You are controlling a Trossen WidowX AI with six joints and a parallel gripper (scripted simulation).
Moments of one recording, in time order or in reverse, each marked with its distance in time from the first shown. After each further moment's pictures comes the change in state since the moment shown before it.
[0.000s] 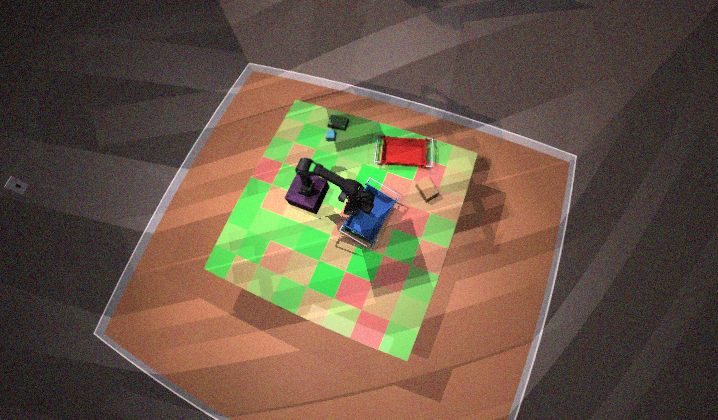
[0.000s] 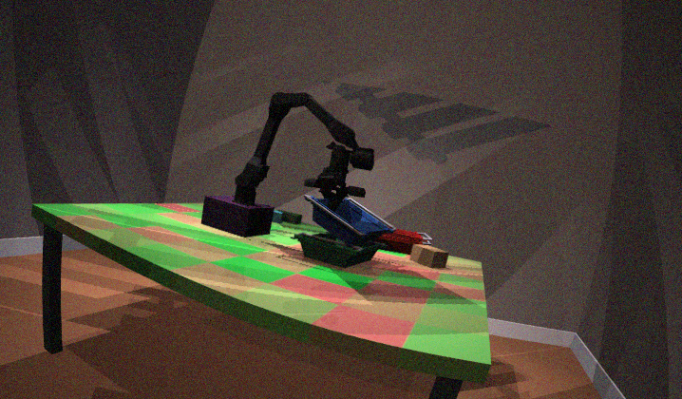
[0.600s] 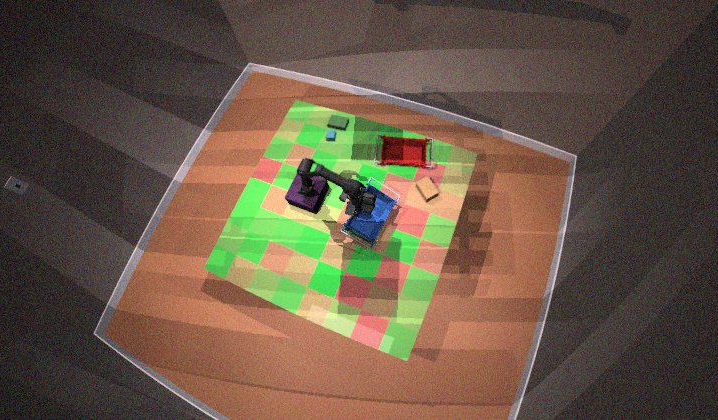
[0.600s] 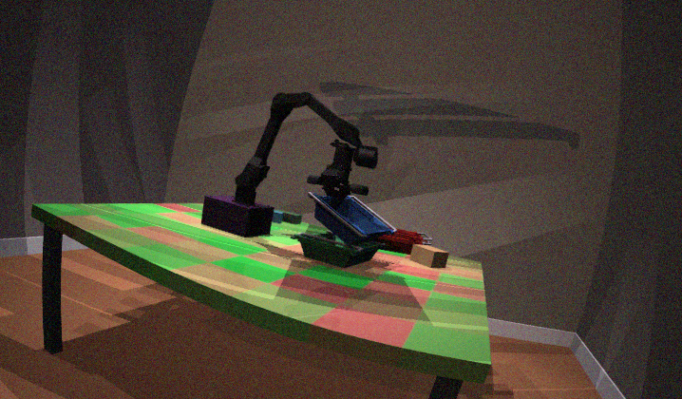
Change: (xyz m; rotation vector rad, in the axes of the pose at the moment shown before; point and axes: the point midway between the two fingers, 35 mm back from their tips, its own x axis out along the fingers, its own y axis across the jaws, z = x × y) arm -0.010 0.008 0.000 0.000 0.000 -0.016
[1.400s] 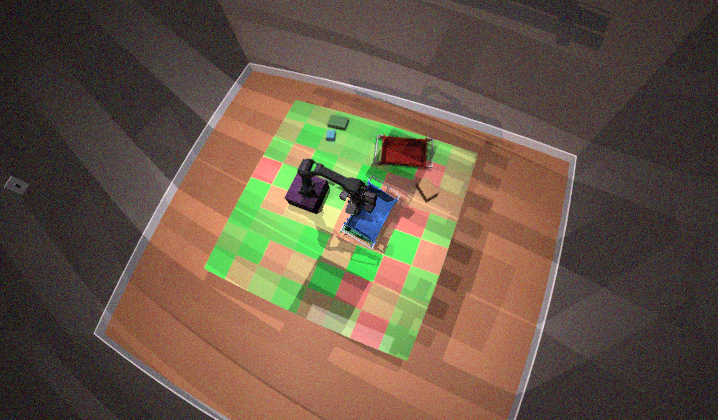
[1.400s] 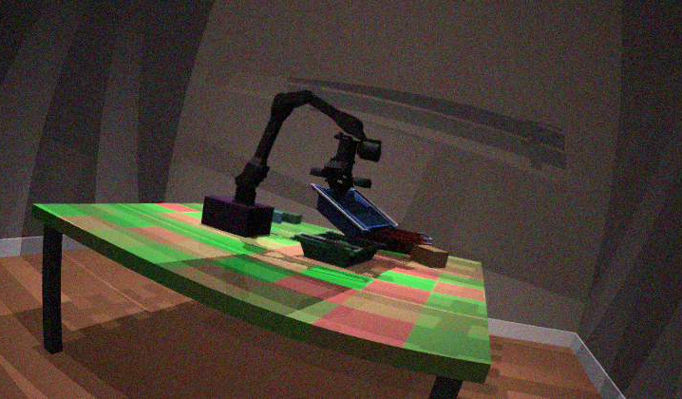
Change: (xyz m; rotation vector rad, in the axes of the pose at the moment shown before) arm -0.027 0.005 0.000 0.001 0.002 -0.013
